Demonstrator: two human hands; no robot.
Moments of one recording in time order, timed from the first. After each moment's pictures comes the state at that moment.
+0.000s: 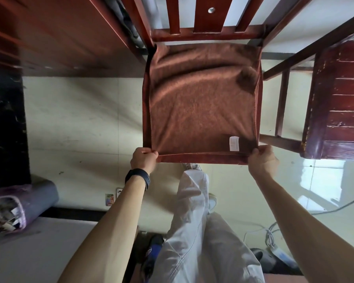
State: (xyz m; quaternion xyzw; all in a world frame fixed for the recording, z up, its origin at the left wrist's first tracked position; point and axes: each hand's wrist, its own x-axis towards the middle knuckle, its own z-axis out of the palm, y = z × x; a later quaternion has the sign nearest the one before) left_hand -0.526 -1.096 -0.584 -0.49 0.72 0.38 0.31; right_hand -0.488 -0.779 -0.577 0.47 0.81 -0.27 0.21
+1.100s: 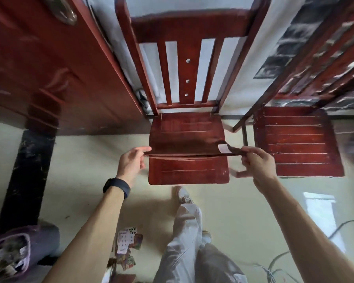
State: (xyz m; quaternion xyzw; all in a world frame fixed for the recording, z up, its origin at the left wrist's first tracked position) left_hand -0.545 -1.103 -0.361 -0.28 0.74 0.59 0.18; right_hand -0.487 -0.756 -0.358 0.45 0.65 -0.61 0.06
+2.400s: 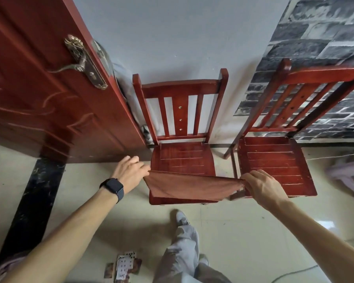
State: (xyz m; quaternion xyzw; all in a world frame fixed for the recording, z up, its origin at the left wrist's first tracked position) left_hand -0.556 -1.115 -0.213 0.35 0.93 -0.07 0.00; right_hand -0.438 -0.689 -0.232 -0.08 0.99 -0.12 0.01
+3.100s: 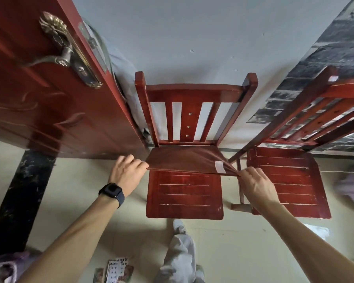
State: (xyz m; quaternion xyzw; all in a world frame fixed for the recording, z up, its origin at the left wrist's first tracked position) left_hand -0.637 -1.125 -0.288 0.27 0.96 -0.03 -0.06; right_hand -0.554 -0.718 -0.300 -0.02 1.00 -0.07 0.00
